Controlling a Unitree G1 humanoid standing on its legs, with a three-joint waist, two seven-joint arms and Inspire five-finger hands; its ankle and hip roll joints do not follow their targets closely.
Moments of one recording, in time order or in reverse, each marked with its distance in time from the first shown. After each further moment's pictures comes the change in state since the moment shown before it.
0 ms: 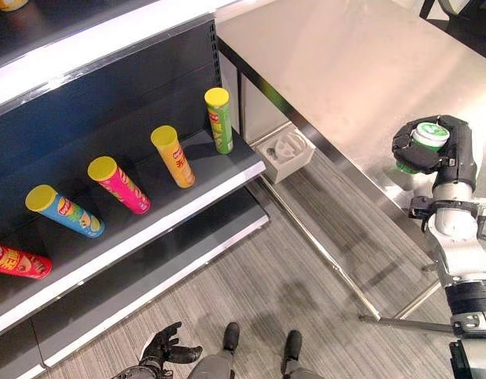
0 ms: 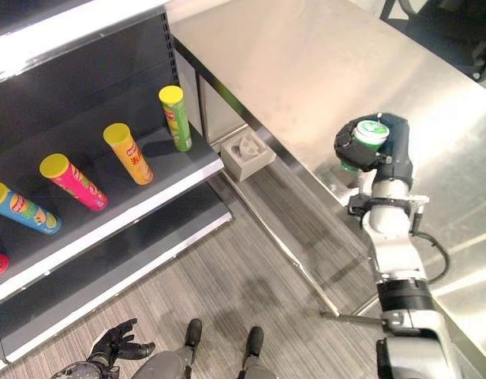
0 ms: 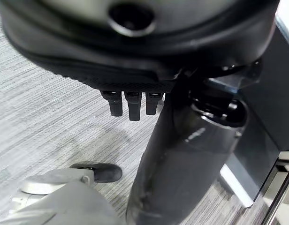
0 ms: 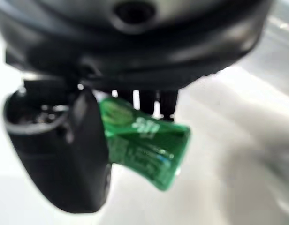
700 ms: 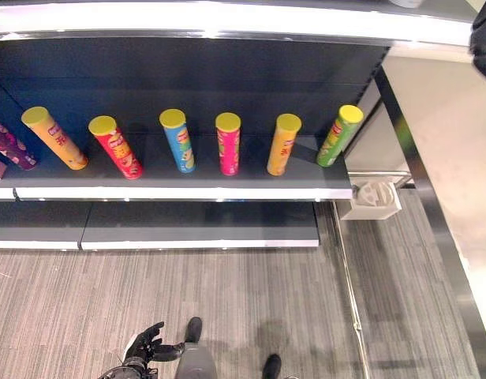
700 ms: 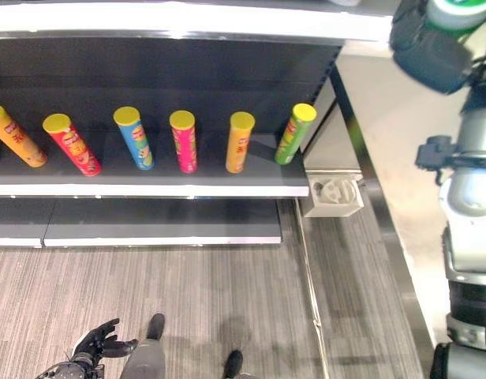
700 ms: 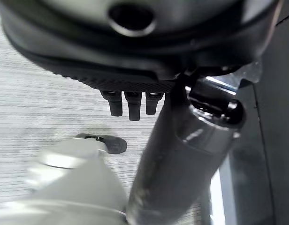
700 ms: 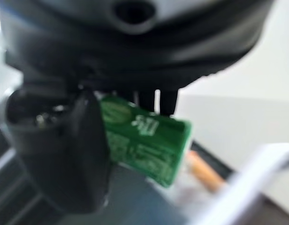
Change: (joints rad) left arm 0.005 0.038 0.039 -0.009 -0.033 0.018 -0.006; right arm -0.007 -0.229 -0.239 -0.402 -0.035 -0.108 0.021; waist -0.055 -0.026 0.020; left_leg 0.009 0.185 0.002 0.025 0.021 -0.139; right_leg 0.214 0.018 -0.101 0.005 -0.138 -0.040
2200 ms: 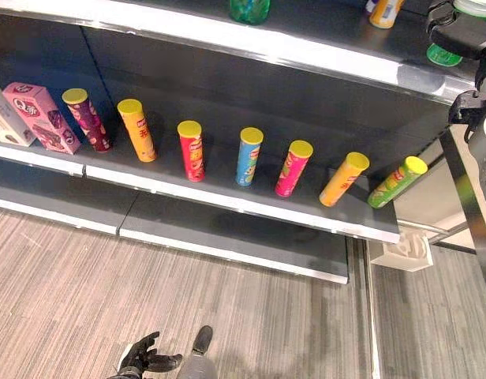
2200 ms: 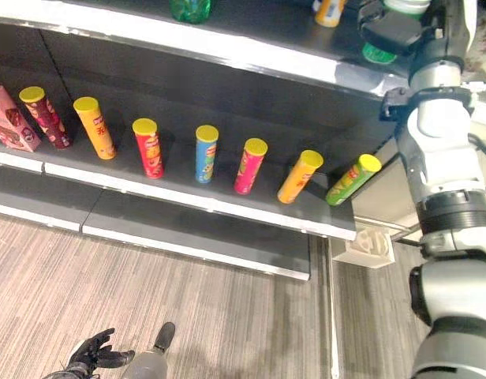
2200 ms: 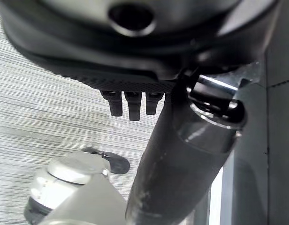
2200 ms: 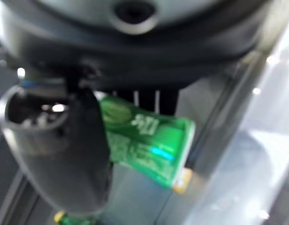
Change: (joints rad) left arm 0.033 0.037 -0.009 0.039 -0.011 -0.017 0.024; right arm -0.591 0.029 0.560 0.691 0.386 0.054 0.058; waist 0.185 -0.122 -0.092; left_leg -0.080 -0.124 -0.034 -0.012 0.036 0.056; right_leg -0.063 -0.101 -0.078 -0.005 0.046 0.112
